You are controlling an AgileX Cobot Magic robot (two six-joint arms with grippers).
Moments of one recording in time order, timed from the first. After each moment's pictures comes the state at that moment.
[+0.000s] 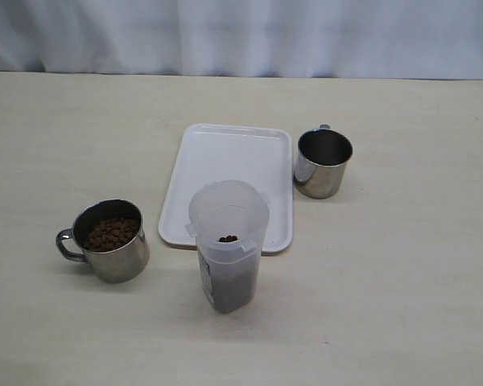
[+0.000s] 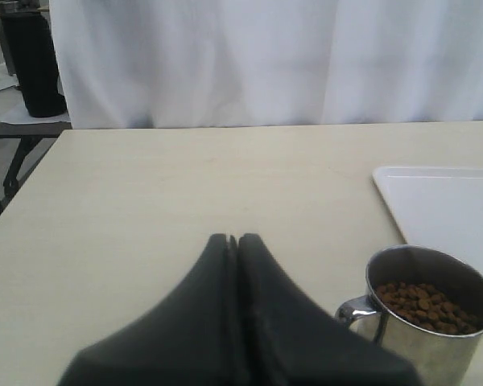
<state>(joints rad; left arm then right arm) -0.07 0.00 0.00 -0.01 0.28 0.03 0.11 0.05 0.00 0.02 0.14 0.16</state>
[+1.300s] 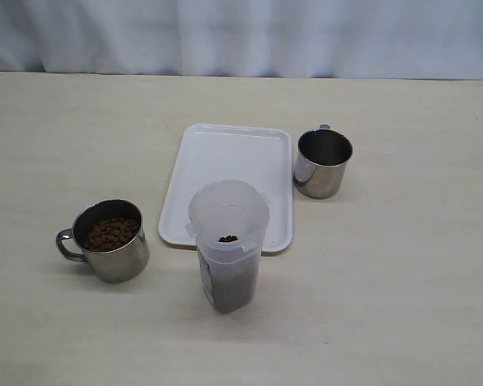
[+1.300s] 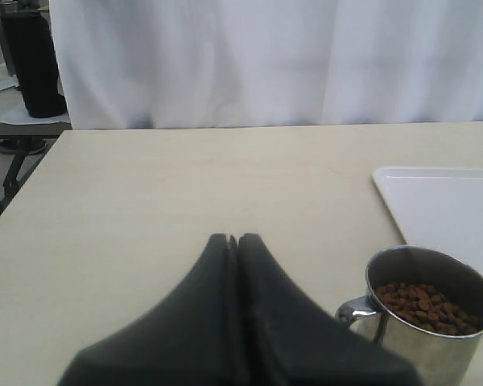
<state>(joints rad) -0.07 0.00 0.00 -0.01 0.28 0.03 0.00 0.00 0.00 -0.08 0.16 0.23</state>
